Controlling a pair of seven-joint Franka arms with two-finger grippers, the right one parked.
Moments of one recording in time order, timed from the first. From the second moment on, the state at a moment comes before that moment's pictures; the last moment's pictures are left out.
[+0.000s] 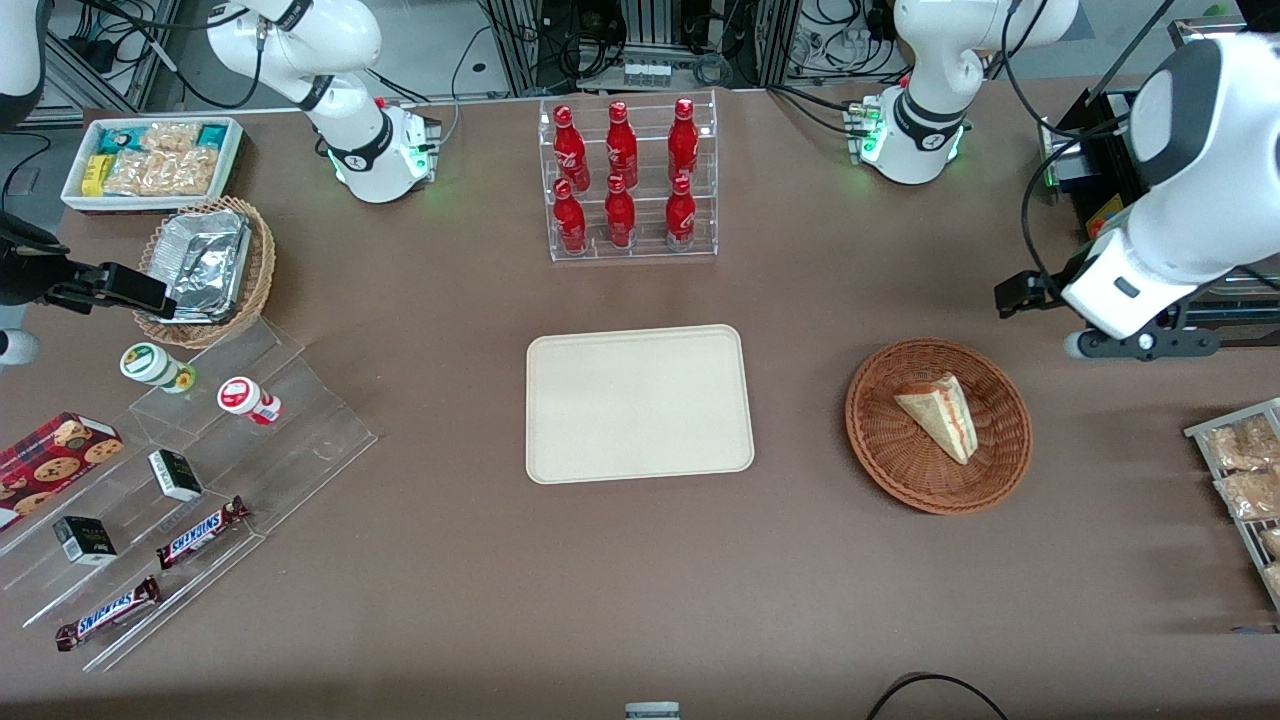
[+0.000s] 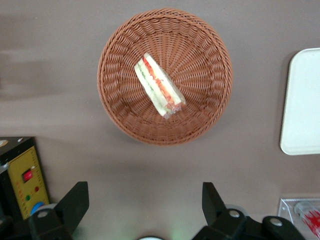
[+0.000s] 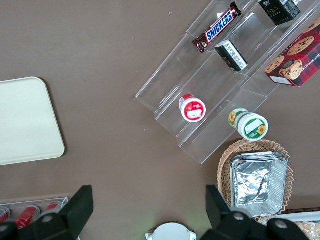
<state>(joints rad) -0.11 0.01 0.01 -1.84 0.02 1.69 -0.08</state>
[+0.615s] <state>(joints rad) -0.11 0.01 0.02 -2.08 0.02 2.00 -0.12</state>
